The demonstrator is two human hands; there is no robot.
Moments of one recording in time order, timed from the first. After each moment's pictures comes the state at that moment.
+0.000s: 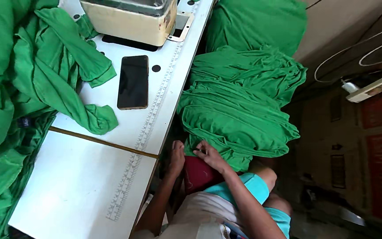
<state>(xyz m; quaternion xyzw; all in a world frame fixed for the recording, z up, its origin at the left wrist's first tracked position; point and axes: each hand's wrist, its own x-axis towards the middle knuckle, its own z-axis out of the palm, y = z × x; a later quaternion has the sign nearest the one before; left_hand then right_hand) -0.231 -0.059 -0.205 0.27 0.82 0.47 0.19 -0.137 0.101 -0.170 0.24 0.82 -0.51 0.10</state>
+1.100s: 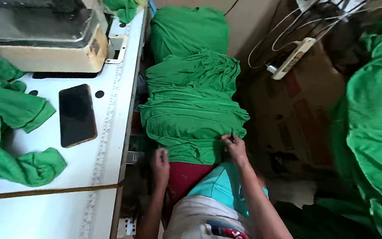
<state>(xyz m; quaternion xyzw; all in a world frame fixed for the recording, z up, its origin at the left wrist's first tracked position) -0.213 -0.026 -0.177 0.32 0.80 0.48 0.16 -0.017 0.193 -0.152 0.53 0.66 -0.50 -0.21</state>
